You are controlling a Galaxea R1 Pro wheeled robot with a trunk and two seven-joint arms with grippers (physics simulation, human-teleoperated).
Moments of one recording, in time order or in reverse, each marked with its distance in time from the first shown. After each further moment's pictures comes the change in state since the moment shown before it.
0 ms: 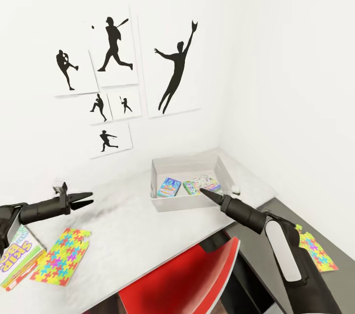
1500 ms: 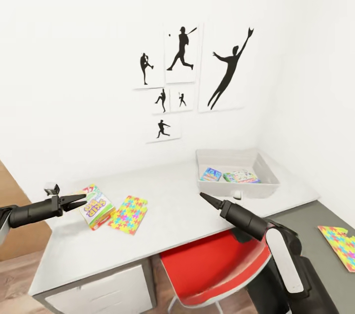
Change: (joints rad) left arm 0.034 0.040 -0.001 -0.036 0.032 -0.018 0.000; right arm 0.053 0.005 0.006 -0.032 0.013 -0.062 -0.012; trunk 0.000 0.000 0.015
